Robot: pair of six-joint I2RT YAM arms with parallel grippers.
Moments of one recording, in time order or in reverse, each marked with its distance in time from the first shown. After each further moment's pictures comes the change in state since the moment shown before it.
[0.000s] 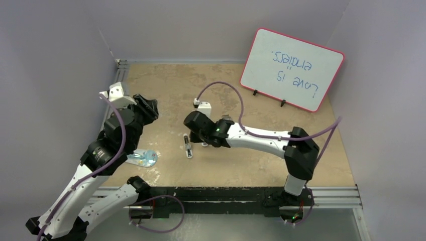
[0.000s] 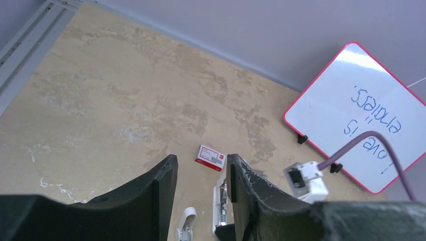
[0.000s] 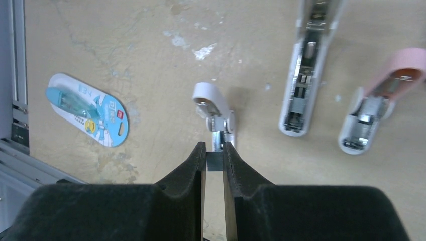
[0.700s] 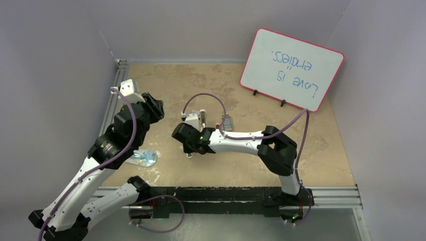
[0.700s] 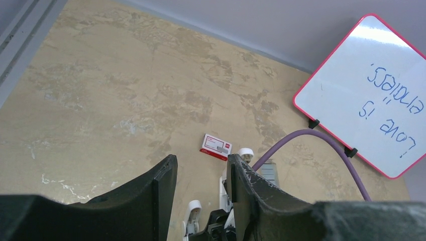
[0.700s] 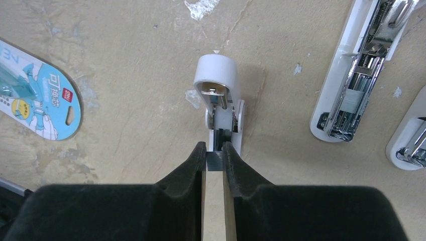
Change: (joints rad) left arm 0.000 0.054 0.005 -0.002 0.027 0.023; right arm 0.078 0.243 0.099 0.000 0.001 -0.036
